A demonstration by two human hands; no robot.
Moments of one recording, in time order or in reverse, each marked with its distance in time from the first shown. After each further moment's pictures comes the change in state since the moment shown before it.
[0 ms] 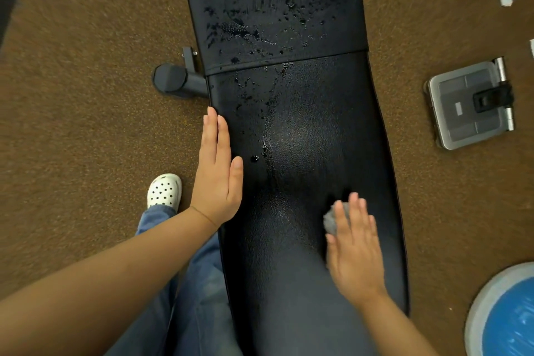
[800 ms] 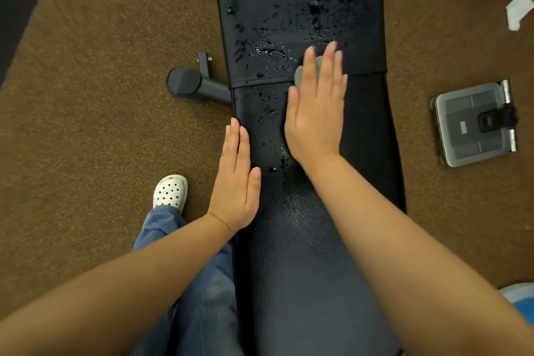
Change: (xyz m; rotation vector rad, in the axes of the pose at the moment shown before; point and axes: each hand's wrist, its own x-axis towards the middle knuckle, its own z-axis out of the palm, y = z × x) left_hand -0.001 0.000 -0.001 -0.039 0.007 0.011; right_hand 0.234 -0.100 -0.040 0.089 0.240 0.025
